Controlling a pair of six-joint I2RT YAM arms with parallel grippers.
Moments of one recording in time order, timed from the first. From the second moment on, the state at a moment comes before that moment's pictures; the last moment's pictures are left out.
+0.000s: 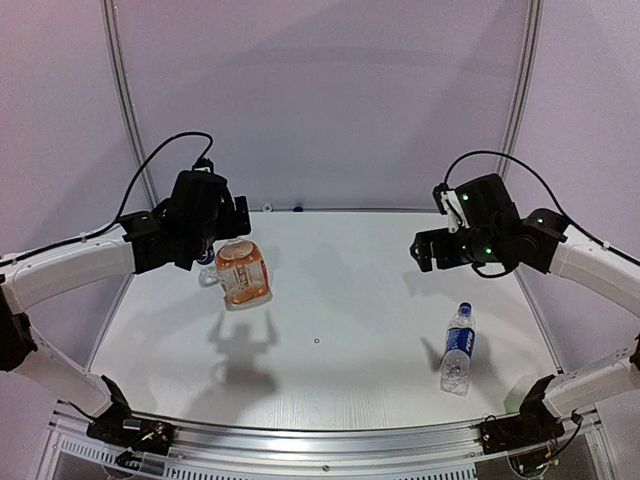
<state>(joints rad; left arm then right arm) -0.75 1.41 1.14 -0.25 -0.74 -0.45 0.73 1.22 1.13 -0.58 0.29 0.36</state>
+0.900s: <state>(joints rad) -0.73 1.18 1.46 -0.50 -0.51 -0.51 0.30 1.29 0.79 -0.77 -0.16 0.78</state>
